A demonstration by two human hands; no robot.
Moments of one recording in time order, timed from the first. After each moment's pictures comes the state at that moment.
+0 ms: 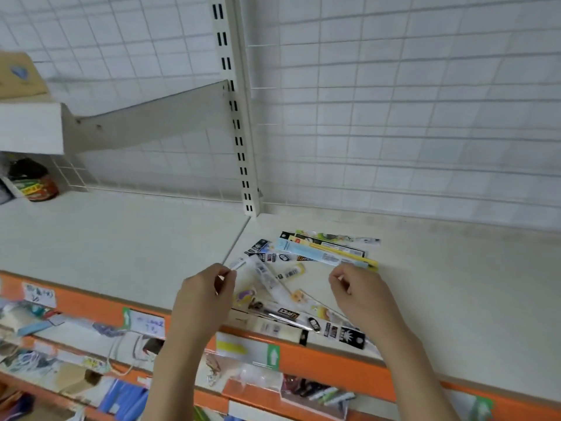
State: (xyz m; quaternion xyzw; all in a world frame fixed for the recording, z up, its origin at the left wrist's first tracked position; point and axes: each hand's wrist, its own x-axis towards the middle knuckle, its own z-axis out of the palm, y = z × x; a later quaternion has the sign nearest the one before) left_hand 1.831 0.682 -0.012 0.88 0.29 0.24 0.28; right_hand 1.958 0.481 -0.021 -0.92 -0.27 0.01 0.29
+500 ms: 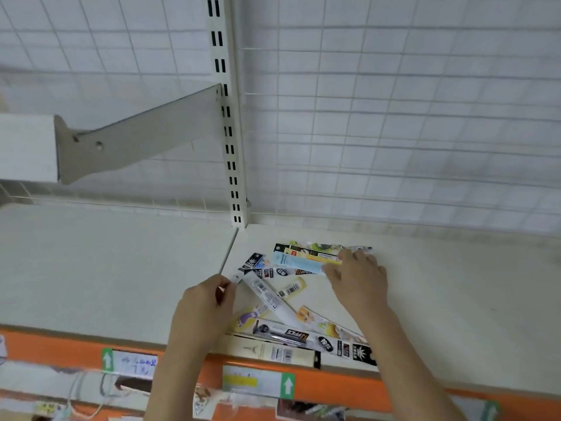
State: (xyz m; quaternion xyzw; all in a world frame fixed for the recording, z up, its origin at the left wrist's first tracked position) left_hand 1.853 0.720 -0.023 0.89 0.25 0.20 0.33; right_hand 1.988 0.525 -0.018 -0.98 -0.13 -0.05 0.11
